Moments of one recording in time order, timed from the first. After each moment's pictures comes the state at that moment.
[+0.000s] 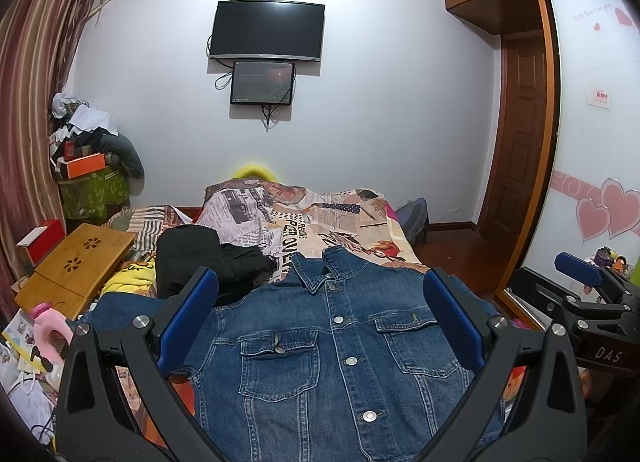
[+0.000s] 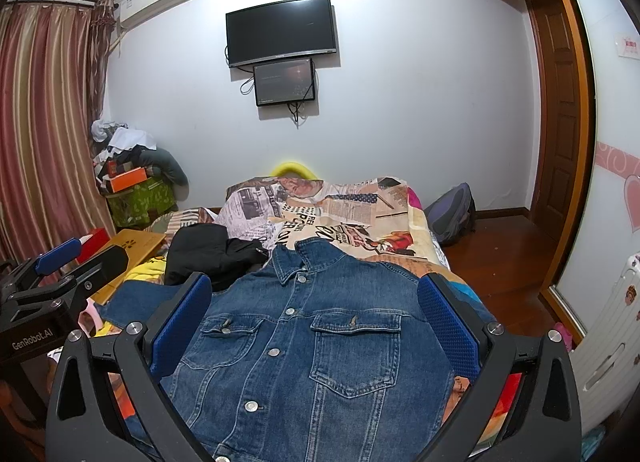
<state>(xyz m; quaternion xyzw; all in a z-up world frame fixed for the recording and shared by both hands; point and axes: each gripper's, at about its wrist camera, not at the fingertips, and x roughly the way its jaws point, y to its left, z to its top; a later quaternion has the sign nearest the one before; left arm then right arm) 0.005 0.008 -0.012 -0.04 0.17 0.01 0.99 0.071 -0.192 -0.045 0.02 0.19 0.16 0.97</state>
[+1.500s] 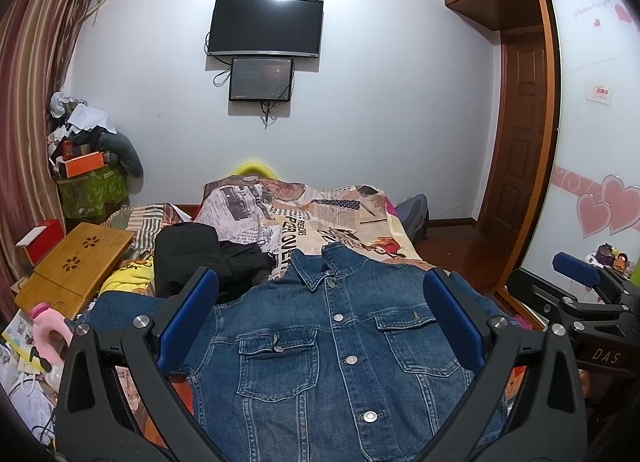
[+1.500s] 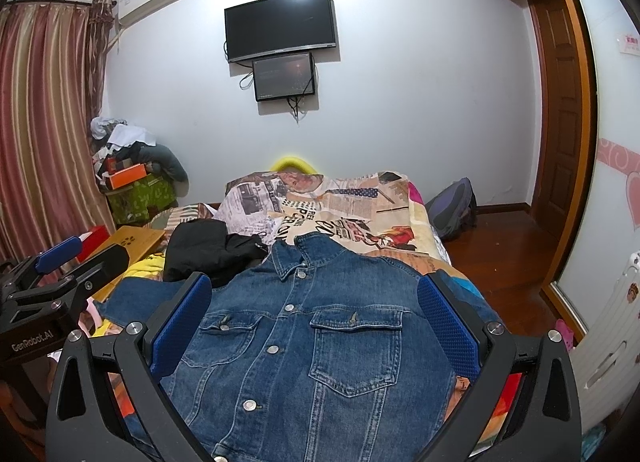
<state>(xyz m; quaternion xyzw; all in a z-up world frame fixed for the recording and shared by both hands) 0.014 0.002 -0.010 -0.04 0.17 0.01 0.98 0.074 -0.189 -0.050 0.02 0.20 0.16 0.97</state>
